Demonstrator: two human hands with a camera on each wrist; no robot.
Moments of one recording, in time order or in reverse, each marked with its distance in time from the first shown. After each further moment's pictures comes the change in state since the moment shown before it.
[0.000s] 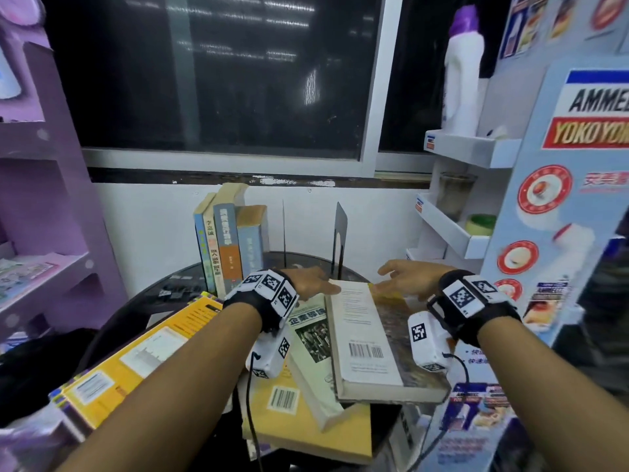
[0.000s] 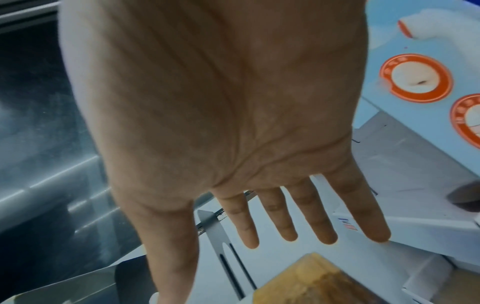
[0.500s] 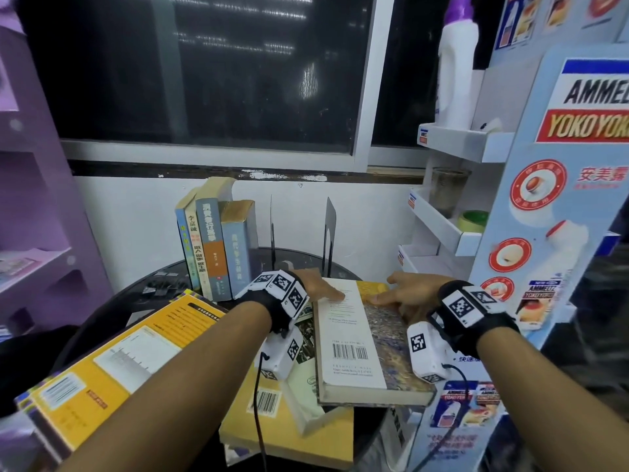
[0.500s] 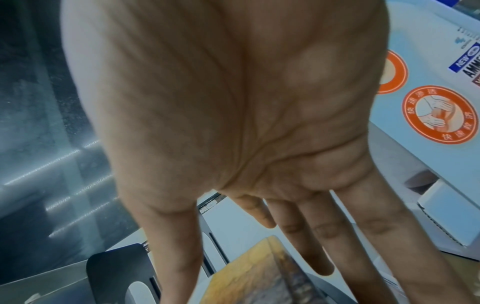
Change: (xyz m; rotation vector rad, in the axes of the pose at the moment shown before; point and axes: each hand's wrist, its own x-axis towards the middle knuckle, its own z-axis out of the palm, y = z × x) left_hand 0.030 0.022 0.017 0.027 0.047 -0.130; right_hand 0.005 0.025 0.010 0.170 -0.079 0.117
